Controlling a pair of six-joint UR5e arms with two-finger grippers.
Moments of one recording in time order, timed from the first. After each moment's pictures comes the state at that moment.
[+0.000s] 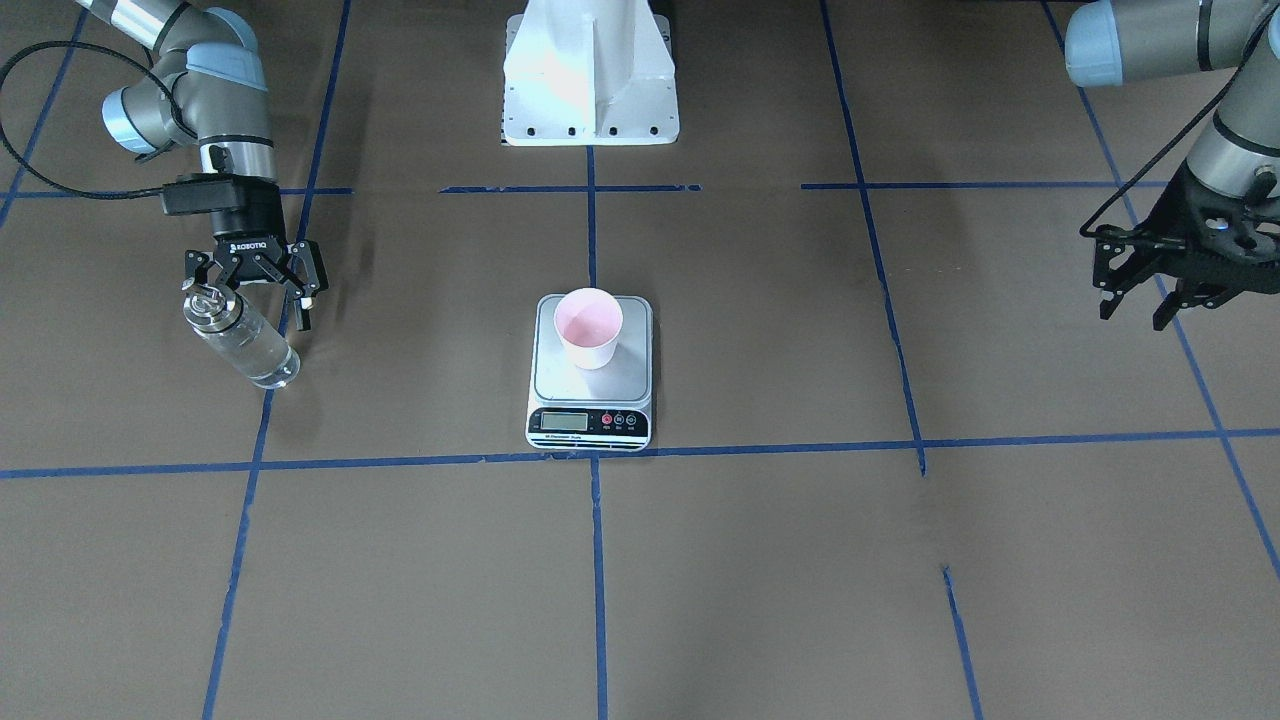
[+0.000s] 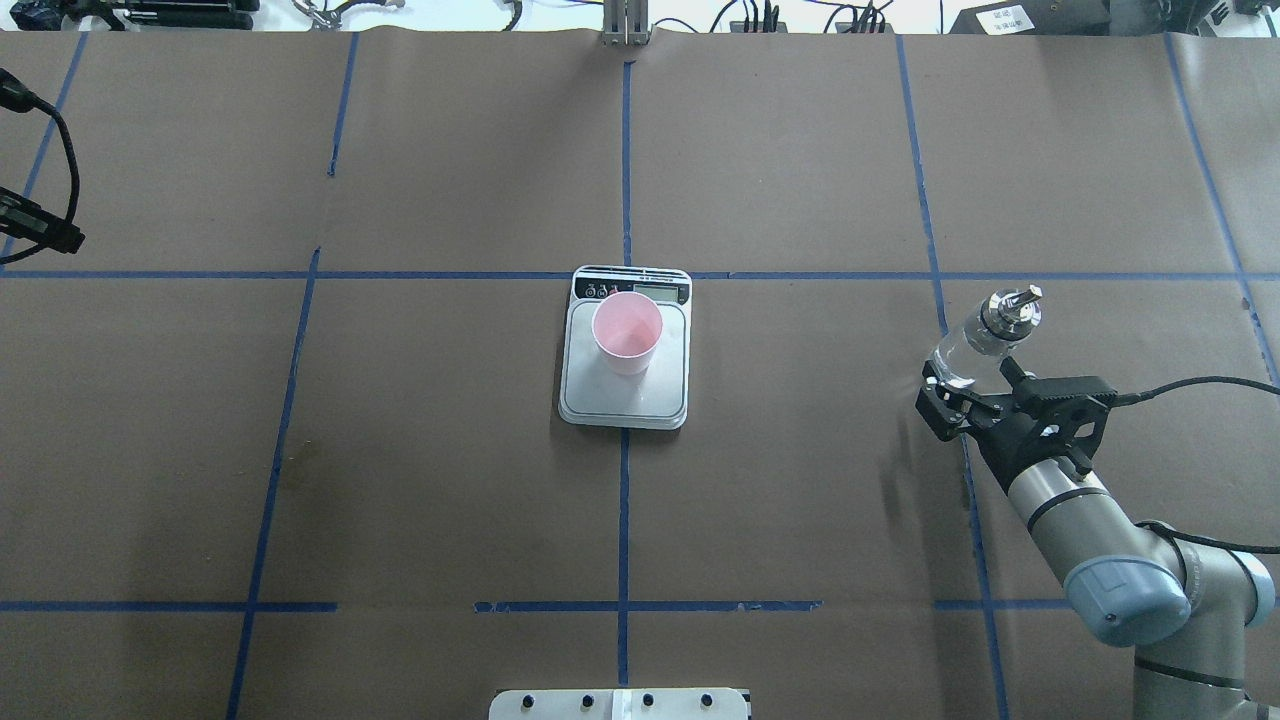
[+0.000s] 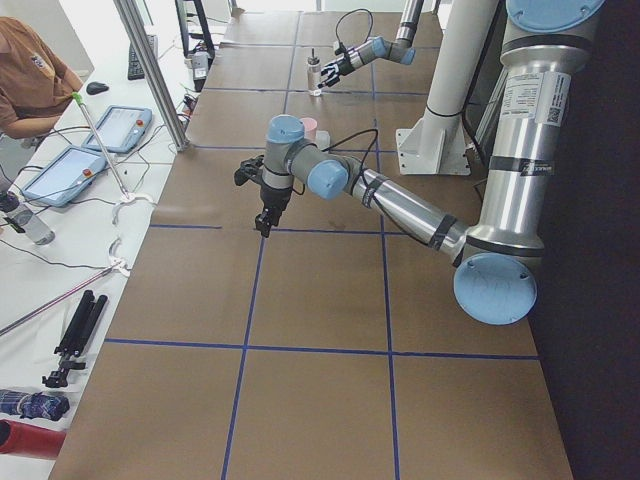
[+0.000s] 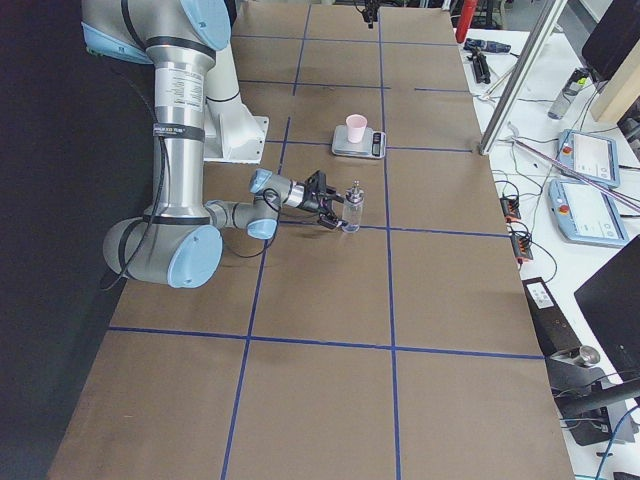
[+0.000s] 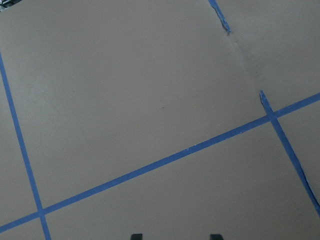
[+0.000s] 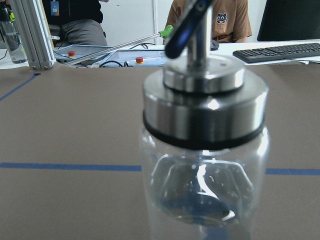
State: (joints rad) left arm -1.12 -1.67 -1.95 -1.66 -2.04 -0.28; right arm 0.26 -1.64 1.69 -0.53 0.73 1.23
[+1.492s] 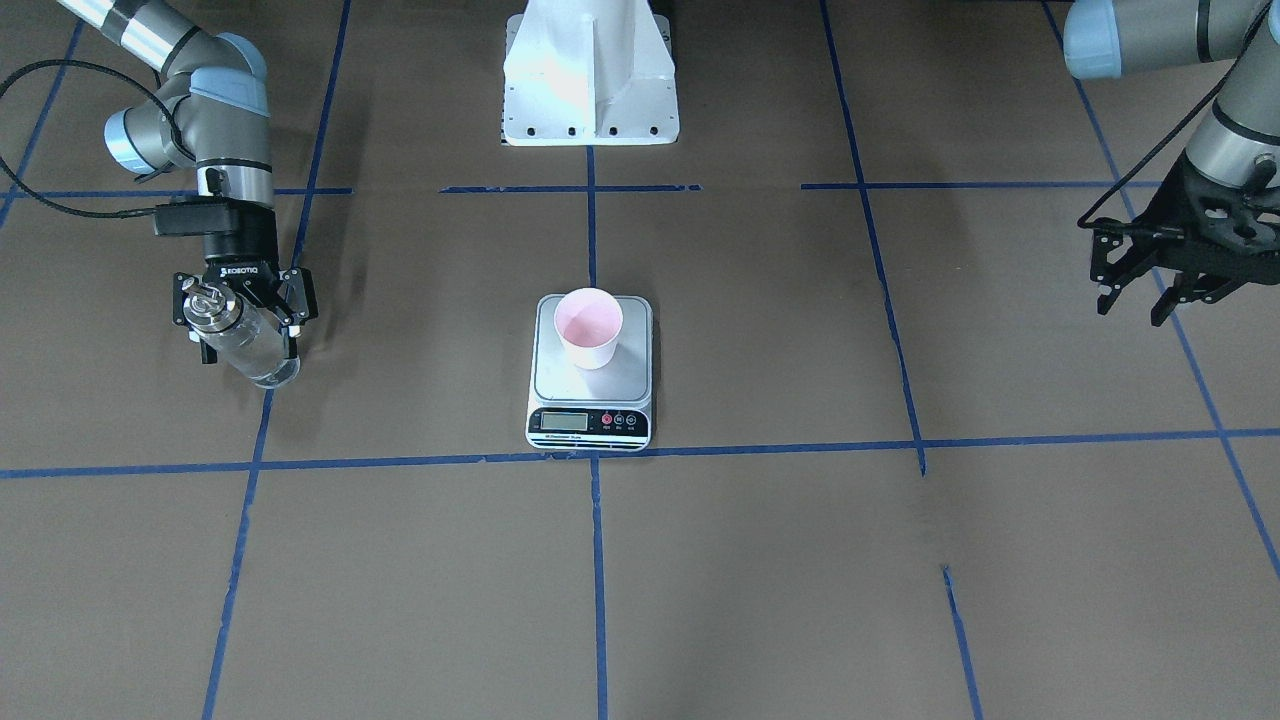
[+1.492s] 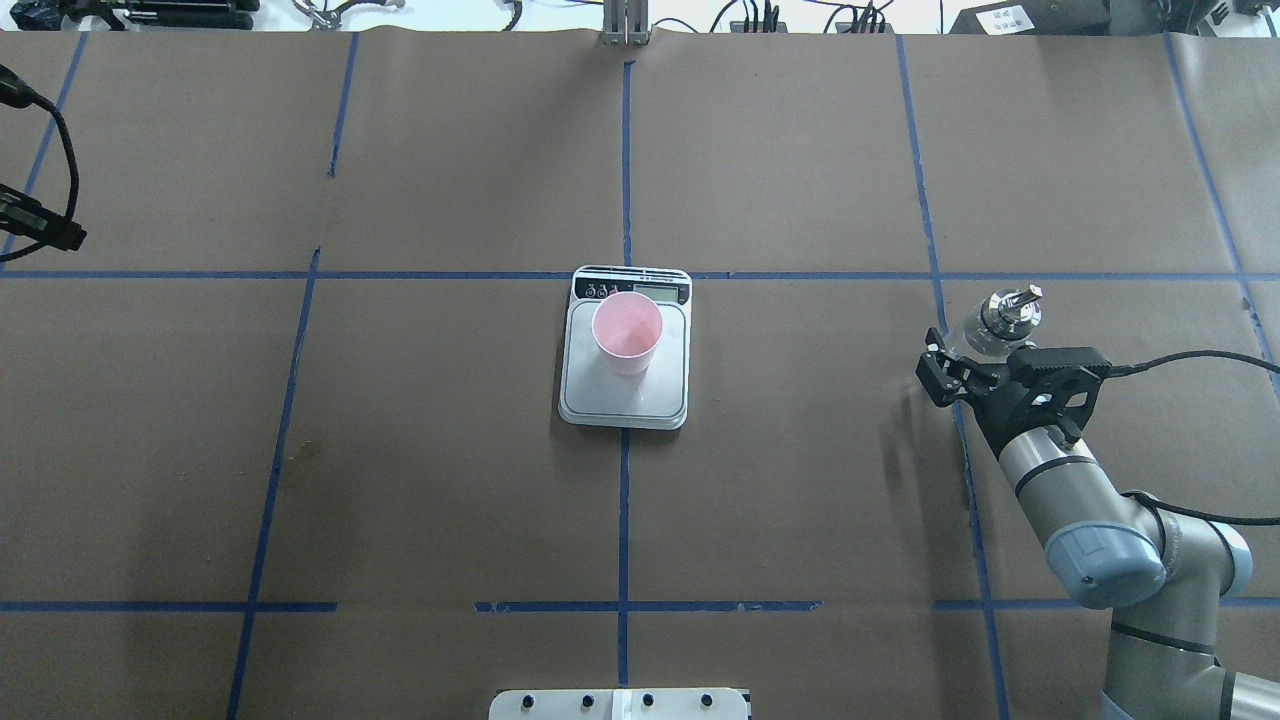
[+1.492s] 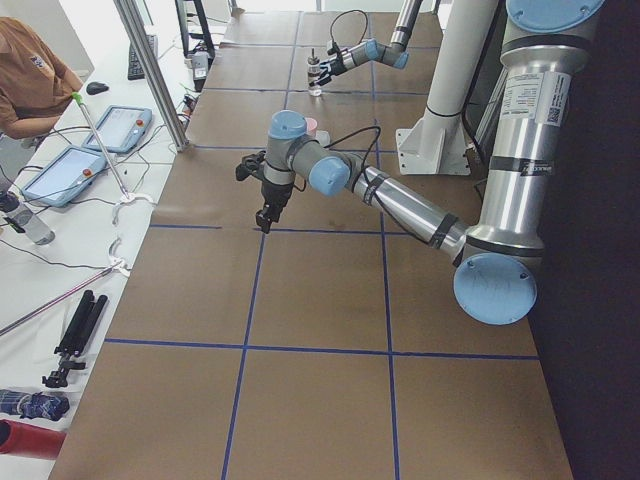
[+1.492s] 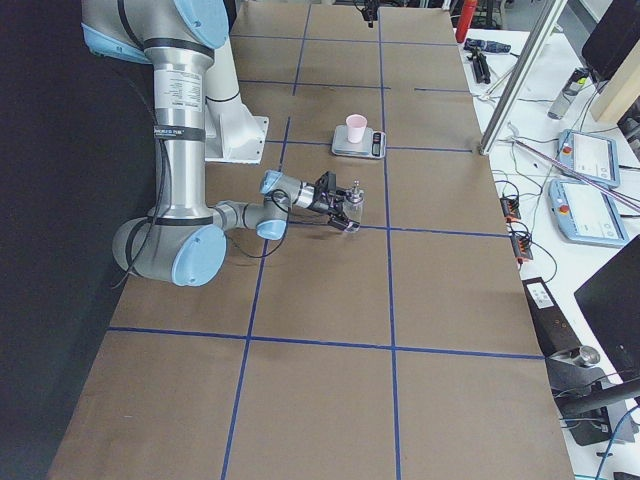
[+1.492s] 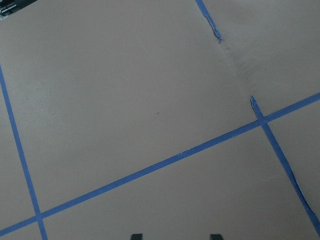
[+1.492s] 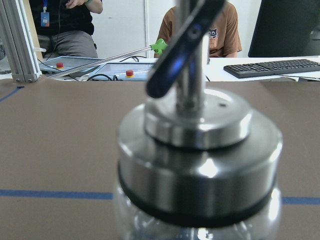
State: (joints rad) left arm -1.12 -1.67 -1.97 -1.66 -2.04 -0.28; right arm 0.32 -1.60 1.63 -0.53 0.72 1.20
